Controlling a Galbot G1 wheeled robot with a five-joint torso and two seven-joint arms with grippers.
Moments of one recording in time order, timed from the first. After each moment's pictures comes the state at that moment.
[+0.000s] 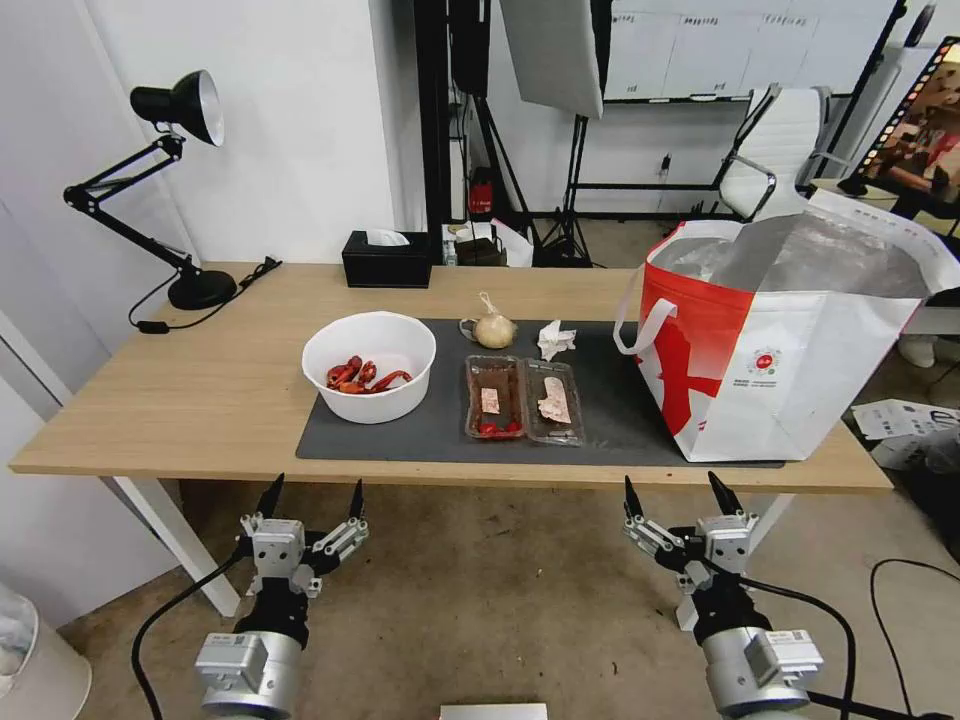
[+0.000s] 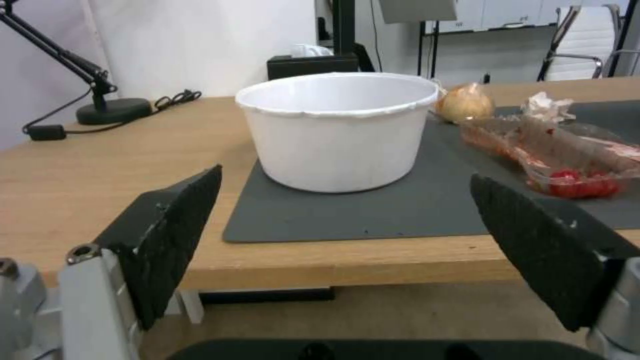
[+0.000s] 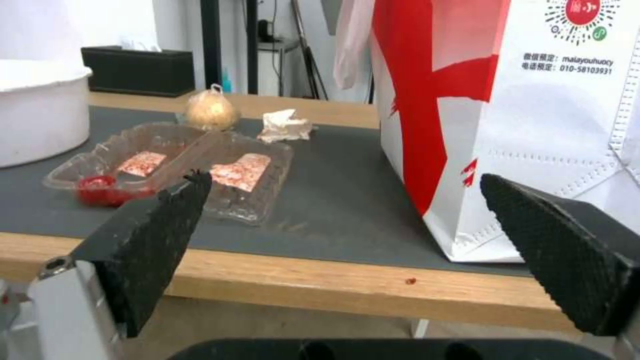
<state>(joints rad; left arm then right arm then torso) 1.80 -1.50 -0.55 -2.30 0.00 0.00 0.00 -1.80 1.50 0.55 2.30 0.00 0.00 0.00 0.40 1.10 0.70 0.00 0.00</state>
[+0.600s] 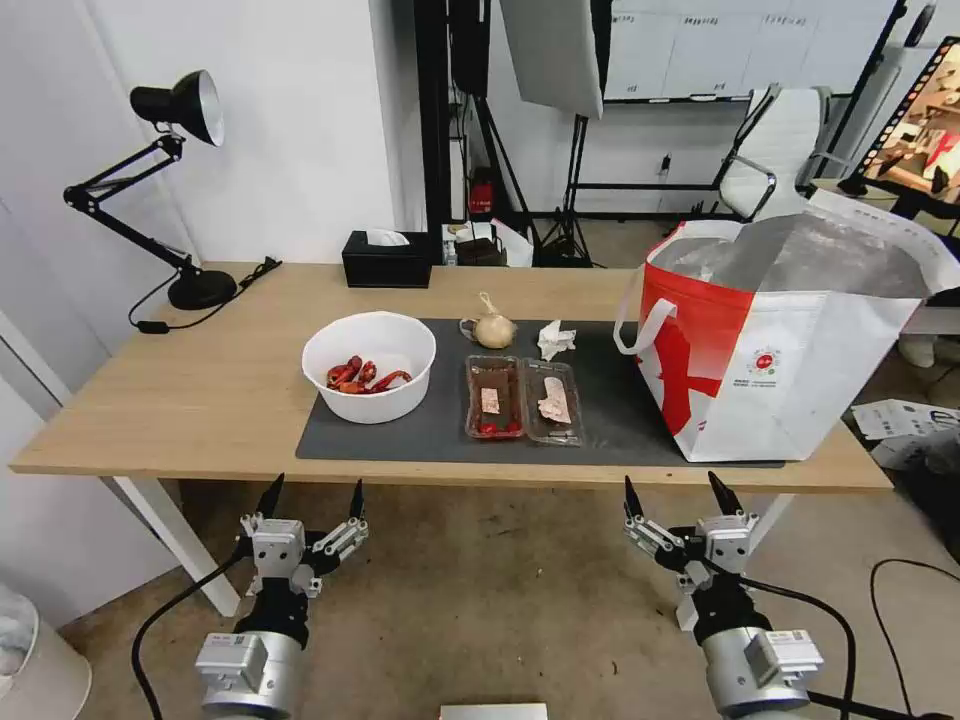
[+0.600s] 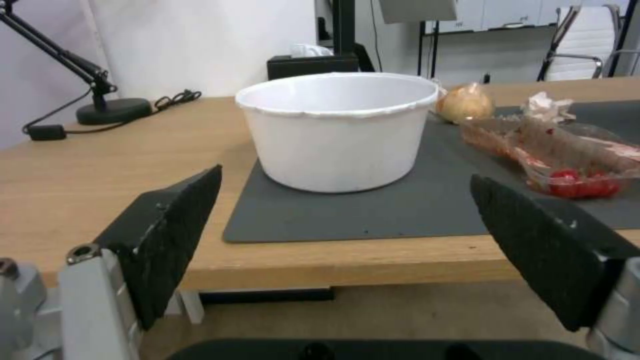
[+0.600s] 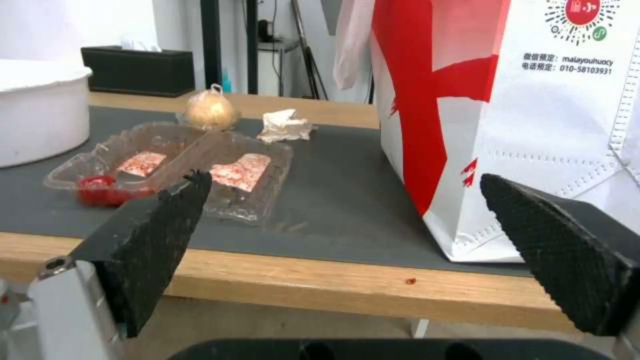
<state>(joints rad) 1.80 -1.50 -0.55 -2.30 0.00 0.00 0.00 -1.80 1.50 0.55 2.30 0.00 0.00 0.00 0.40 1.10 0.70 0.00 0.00</state>
